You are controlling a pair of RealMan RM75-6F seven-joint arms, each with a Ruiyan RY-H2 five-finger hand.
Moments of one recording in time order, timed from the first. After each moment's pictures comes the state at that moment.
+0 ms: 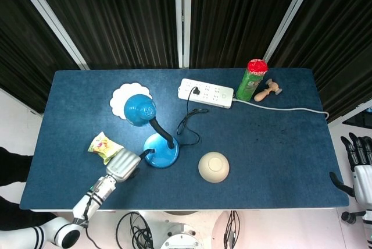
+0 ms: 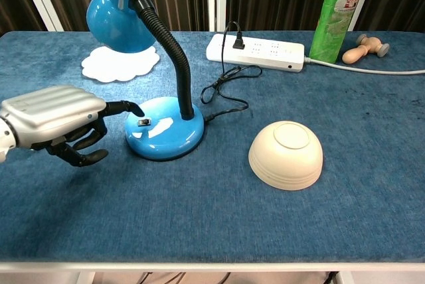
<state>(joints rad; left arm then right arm) -0.52 -1.55 -0.06 -1.52 1.43 0.96 0.44 0.00 -1.08 0.07 -1.58 -1.53 1.58 0.02</state>
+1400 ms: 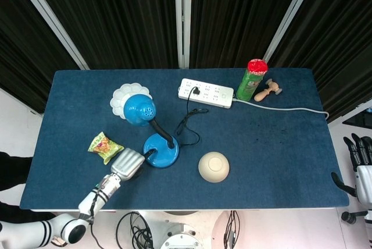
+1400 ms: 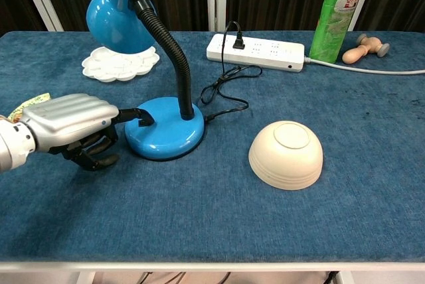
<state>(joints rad) -0.59 -1.59 -0.03 -1.48 1.33 0.93 0.42 0.00 -1.08 0.07 -1.55 -1.51 1.57 0.05</state>
